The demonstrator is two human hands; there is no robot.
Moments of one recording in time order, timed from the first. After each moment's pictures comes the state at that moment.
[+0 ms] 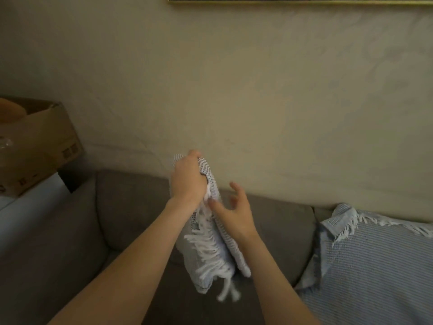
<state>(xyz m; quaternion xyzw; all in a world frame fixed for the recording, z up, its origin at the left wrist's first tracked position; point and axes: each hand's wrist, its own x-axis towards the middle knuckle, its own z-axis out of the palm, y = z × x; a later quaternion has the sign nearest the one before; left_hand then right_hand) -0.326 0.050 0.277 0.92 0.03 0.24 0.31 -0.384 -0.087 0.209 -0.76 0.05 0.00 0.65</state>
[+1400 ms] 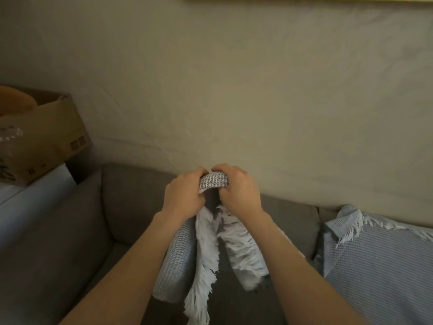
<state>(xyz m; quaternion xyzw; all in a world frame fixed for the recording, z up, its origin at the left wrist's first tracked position) -0.358 0.087 0.249 0.96 -0.07 0.16 0.22 -0.348 -0.075 0.256 -0.92 -0.14 -0.16 0.31</state>
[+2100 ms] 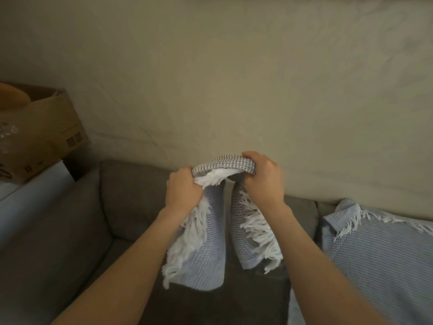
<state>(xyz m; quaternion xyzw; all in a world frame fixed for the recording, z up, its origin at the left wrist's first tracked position) -0.353 0.076 0.244 0.92 0.06 0.14 0.36 -0.341 -0.124 0.266 -0.92 -0.05 -0.22 0.33</state>
